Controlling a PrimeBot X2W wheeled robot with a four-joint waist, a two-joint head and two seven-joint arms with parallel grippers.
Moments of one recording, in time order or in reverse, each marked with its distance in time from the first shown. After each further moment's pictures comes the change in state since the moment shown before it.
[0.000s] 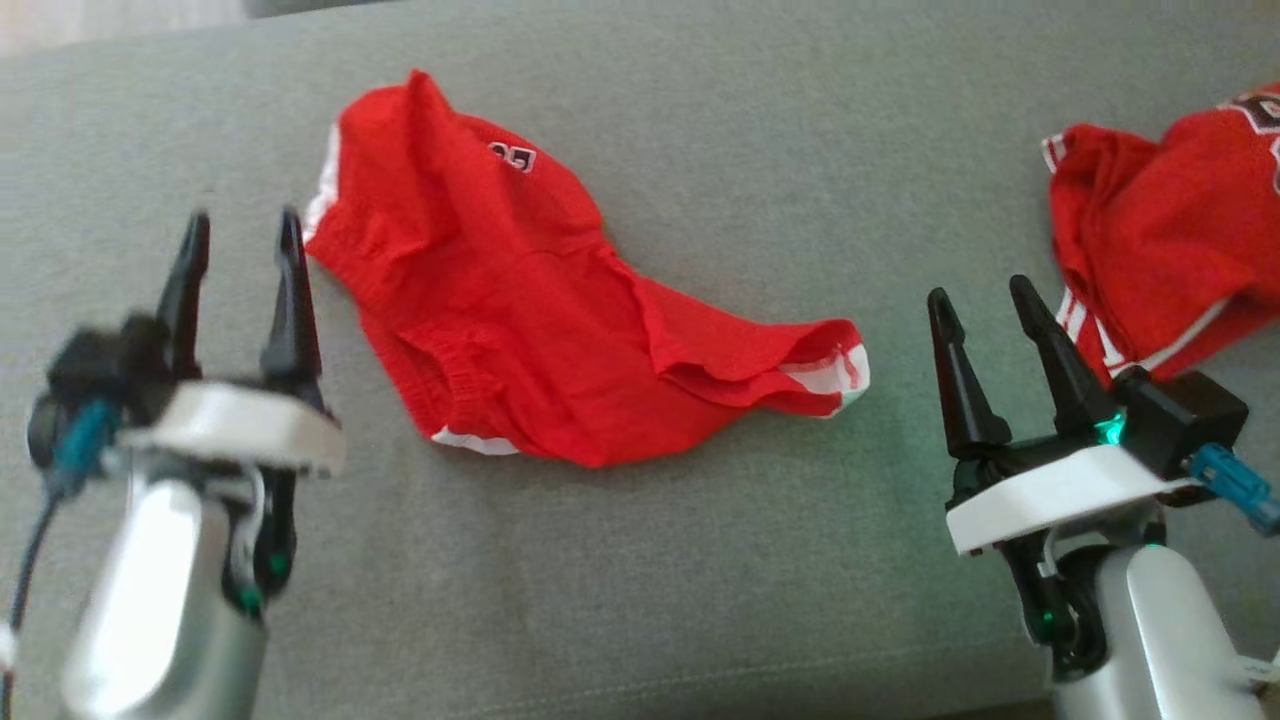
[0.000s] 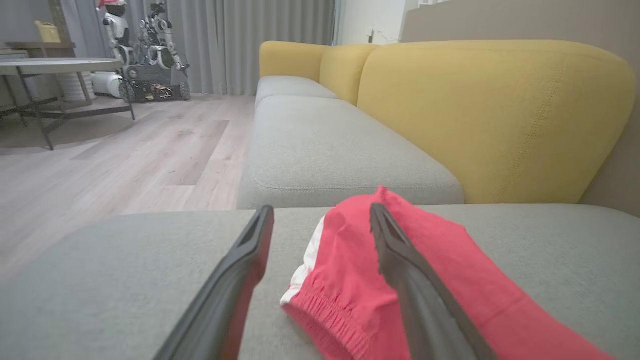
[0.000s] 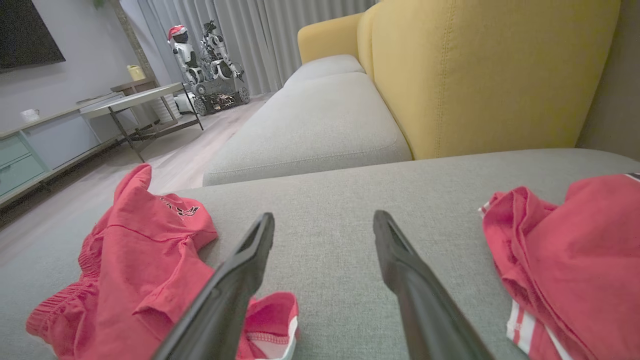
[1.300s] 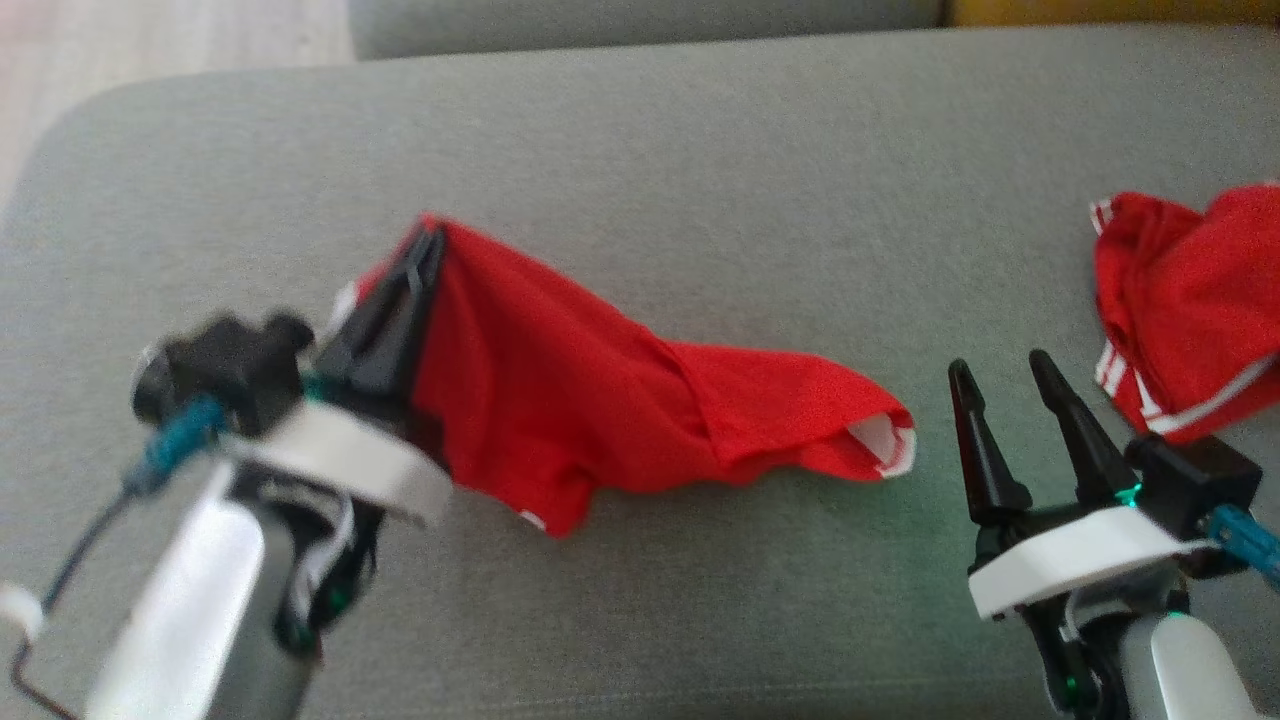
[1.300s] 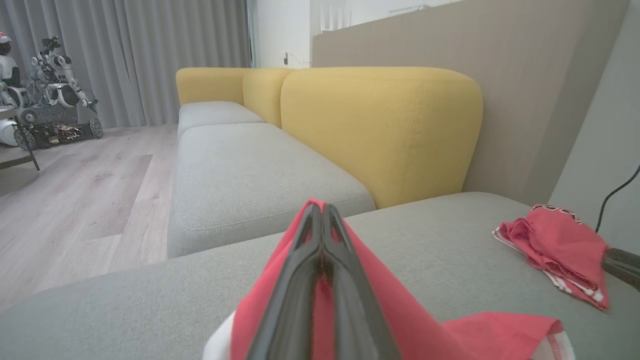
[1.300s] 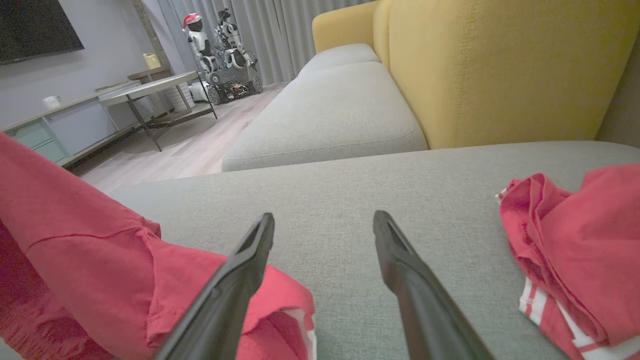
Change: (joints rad) left arm 0.108 0.039 -0.163 -0.405 0.002 -0.053 0.242; right arm 0.137 0.000 -0.040 -0.070 -0.007 0.000 0.055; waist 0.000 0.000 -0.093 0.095
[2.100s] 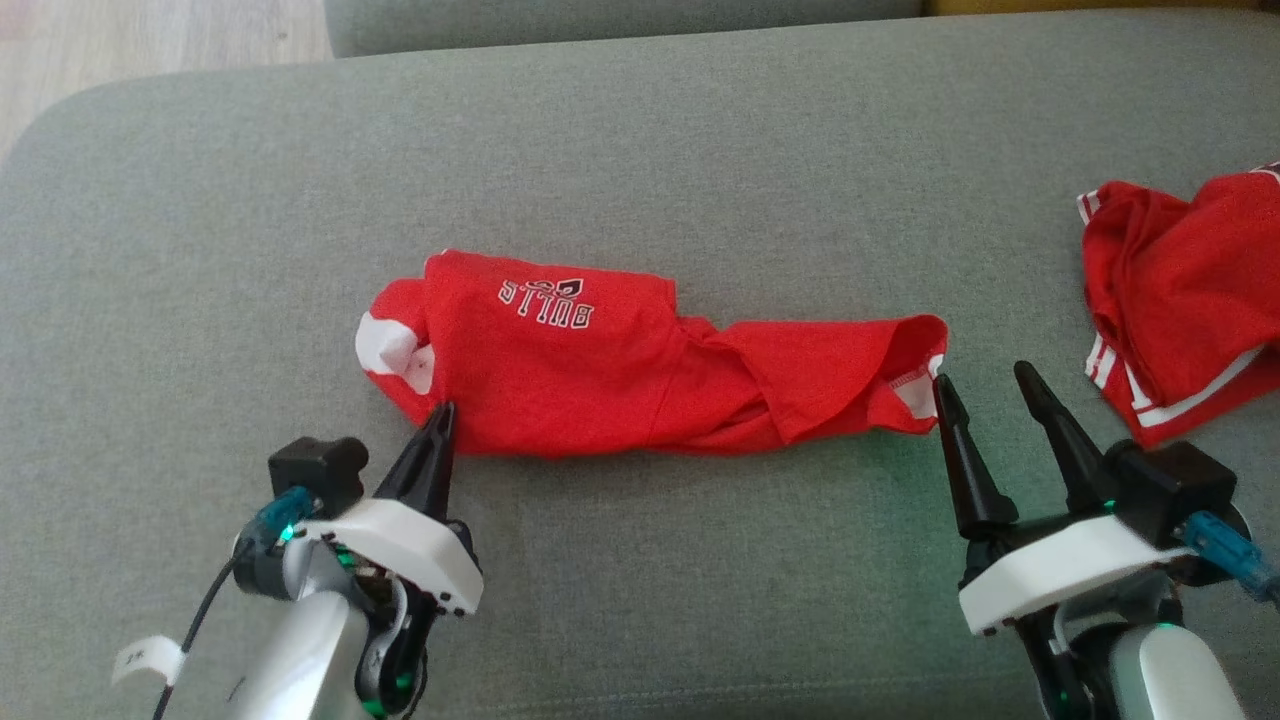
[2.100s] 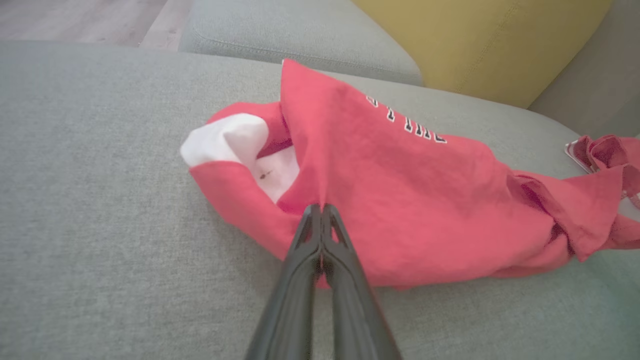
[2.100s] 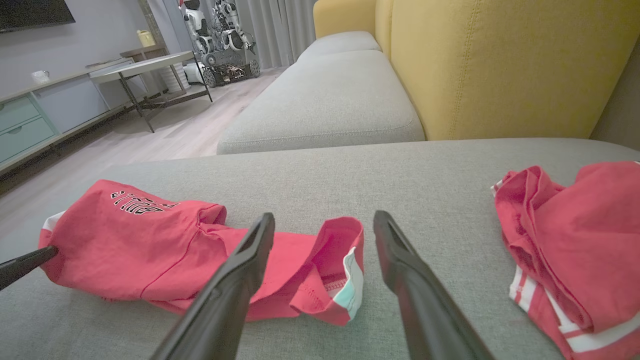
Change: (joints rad) left arm 0.011 -0.154 0.005 0.592 -0.081 -0.032 -0.148; right arm 0.015 -0.001 0.020 -0.019 -0.057 0.000 0.021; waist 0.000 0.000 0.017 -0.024
